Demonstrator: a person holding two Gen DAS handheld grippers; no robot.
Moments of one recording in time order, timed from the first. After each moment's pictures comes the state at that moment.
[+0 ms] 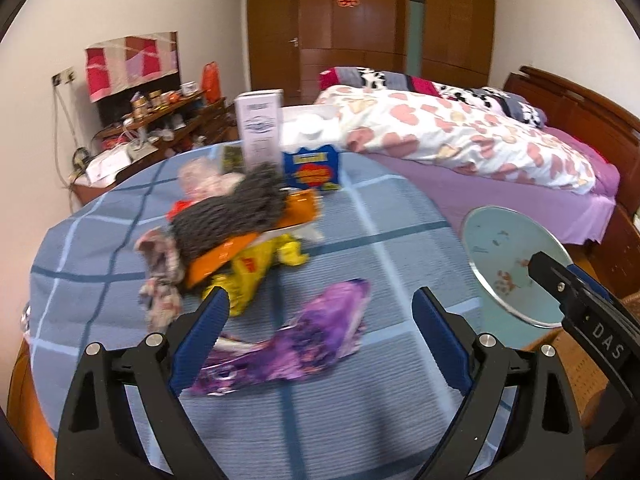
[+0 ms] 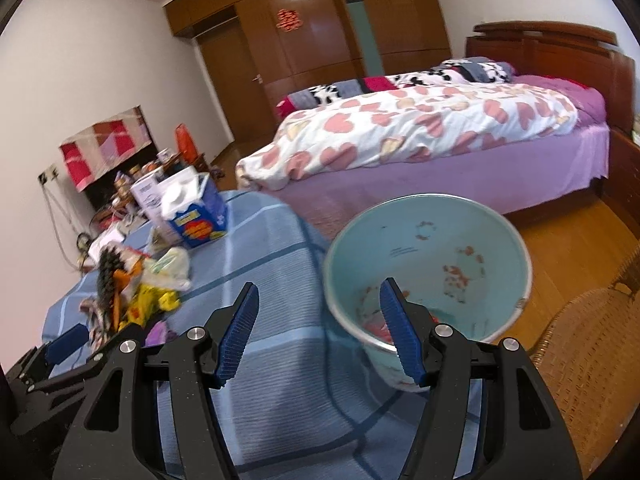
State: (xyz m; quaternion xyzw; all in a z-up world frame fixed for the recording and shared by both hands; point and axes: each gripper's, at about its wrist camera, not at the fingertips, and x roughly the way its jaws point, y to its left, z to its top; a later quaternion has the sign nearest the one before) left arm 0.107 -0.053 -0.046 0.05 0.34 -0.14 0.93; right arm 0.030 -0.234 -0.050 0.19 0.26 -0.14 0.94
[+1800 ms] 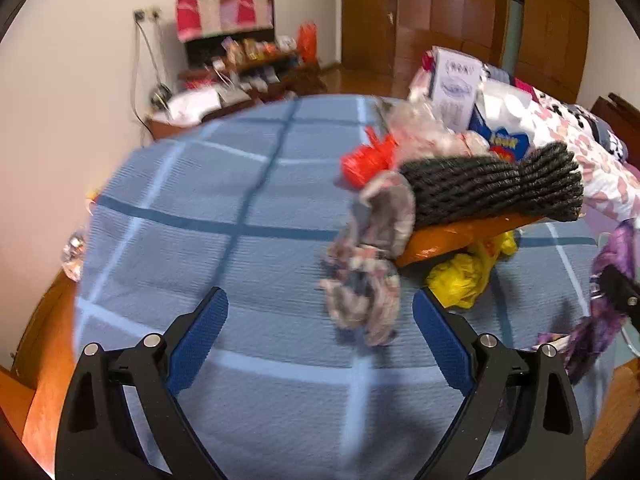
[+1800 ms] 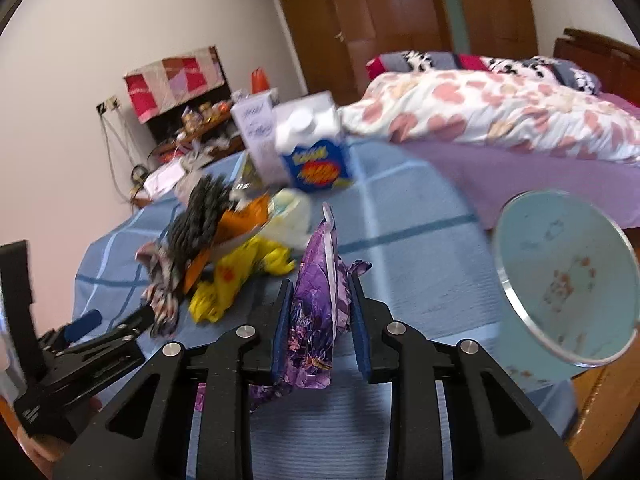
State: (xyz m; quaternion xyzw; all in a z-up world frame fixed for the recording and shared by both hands) left arm 0.168 0.070 -0.088 0.00 0.40 -0.01 0.91; right arm 0.102 -0.143 -0.057 0.14 0.32 -0.01 0.94
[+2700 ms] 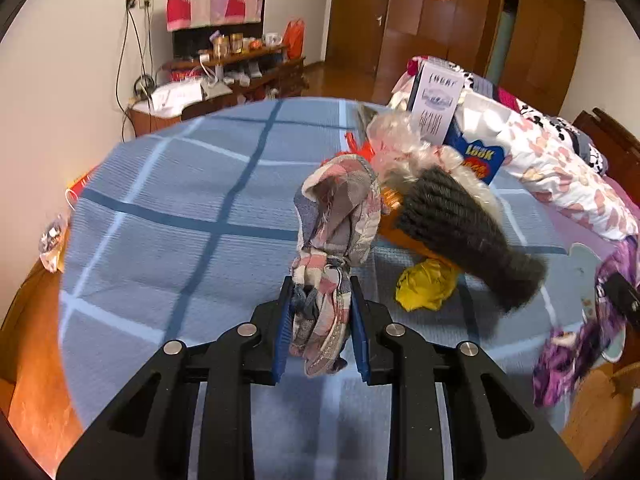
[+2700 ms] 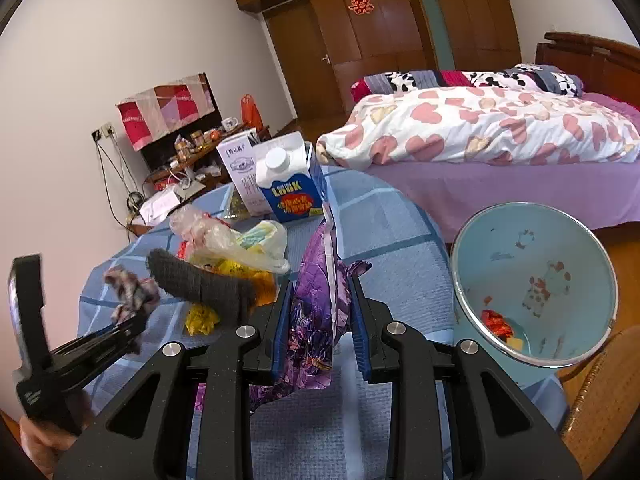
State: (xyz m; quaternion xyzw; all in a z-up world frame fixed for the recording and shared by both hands) left arm 0.156 0.081 -0.074 -0.03 0.39 -0.04 0.92; right arm 0.075 -0.165 -0.041 0.16 0.28 -0.03 0.95
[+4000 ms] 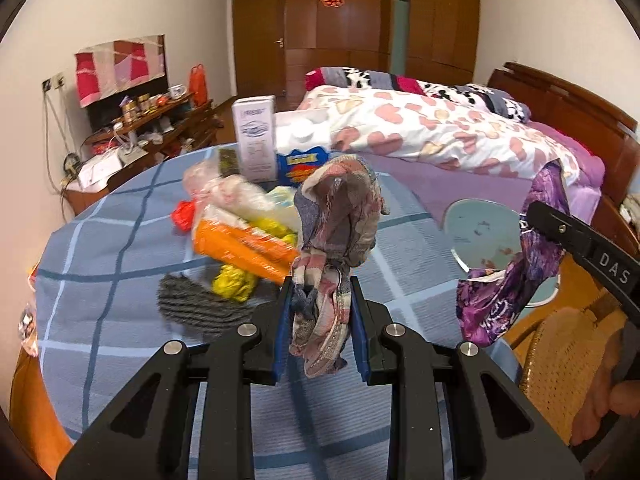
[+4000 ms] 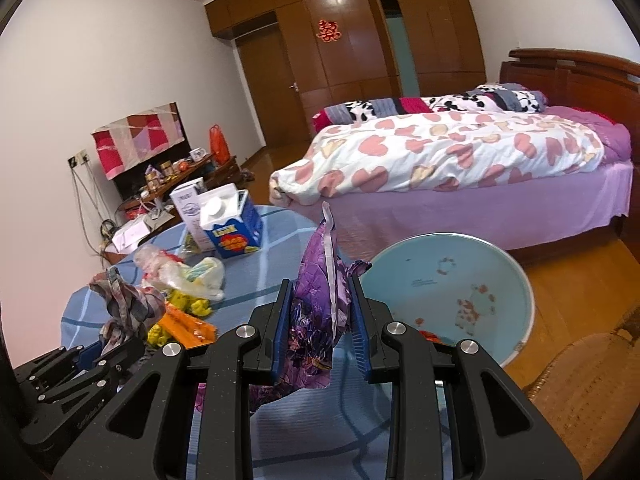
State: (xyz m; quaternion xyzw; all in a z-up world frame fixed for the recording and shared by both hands) left arm 0.081 -0.049 -0.030 0.06 0.34 -0.19 0.92; right arm 0.020 -0.233 -0.016 0.15 0.24 -0.10 0.95
